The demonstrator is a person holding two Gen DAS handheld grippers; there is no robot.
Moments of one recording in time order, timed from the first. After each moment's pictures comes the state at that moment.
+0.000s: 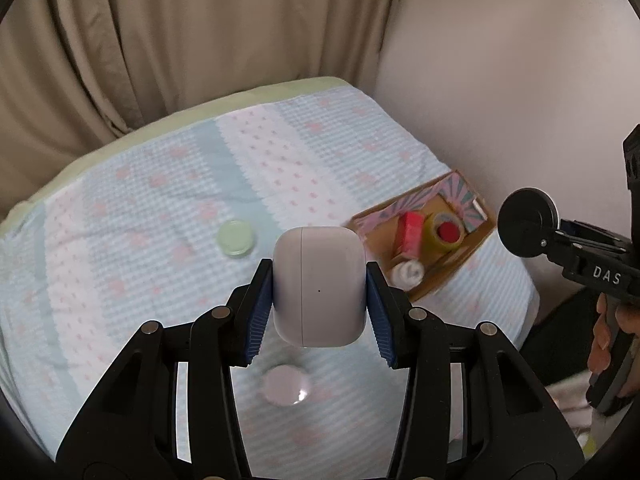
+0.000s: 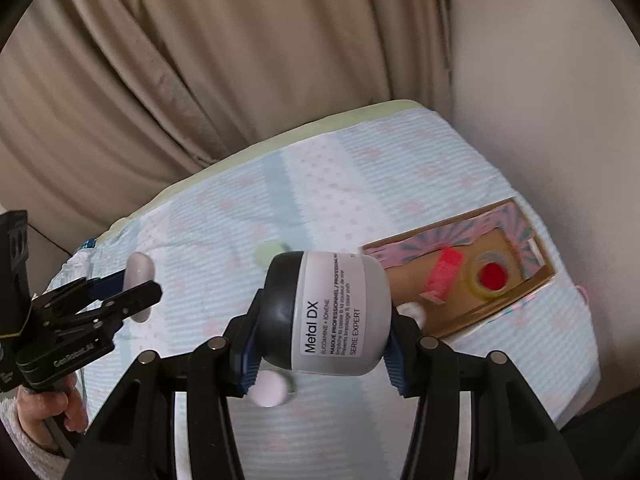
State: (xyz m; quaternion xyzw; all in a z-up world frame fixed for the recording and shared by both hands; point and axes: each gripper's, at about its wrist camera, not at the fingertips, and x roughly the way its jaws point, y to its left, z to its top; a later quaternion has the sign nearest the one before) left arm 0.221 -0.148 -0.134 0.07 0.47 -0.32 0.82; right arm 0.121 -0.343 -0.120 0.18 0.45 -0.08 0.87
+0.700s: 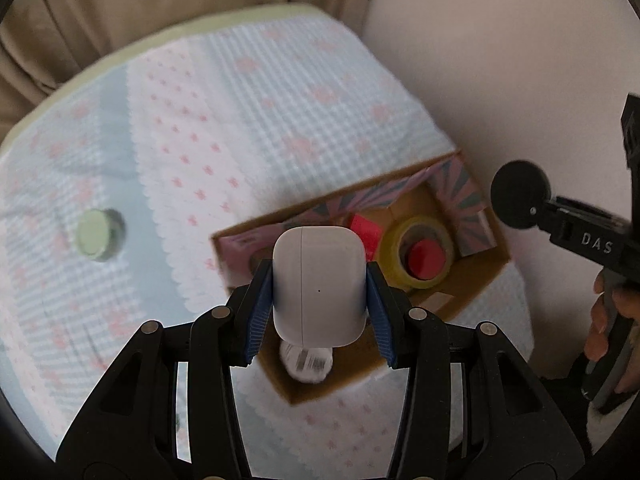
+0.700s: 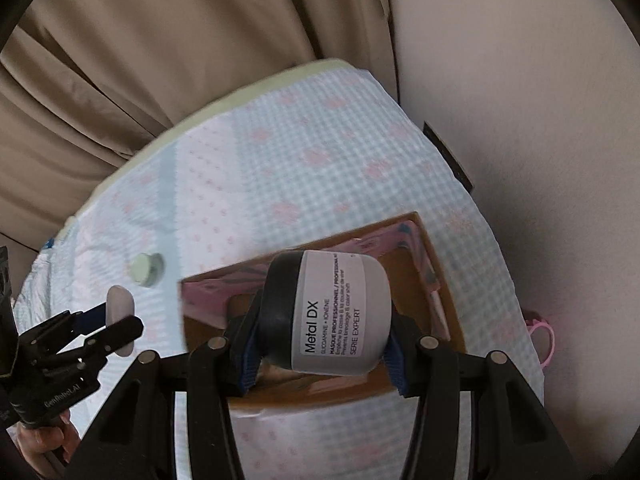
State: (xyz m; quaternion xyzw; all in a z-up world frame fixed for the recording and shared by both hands) left arm 0.261 -0.386 -0.282 0.08 0.58 -0.29 0.76; right arm 0.183 -0.579 -0.238 0.18 0.53 -0.08 0.82
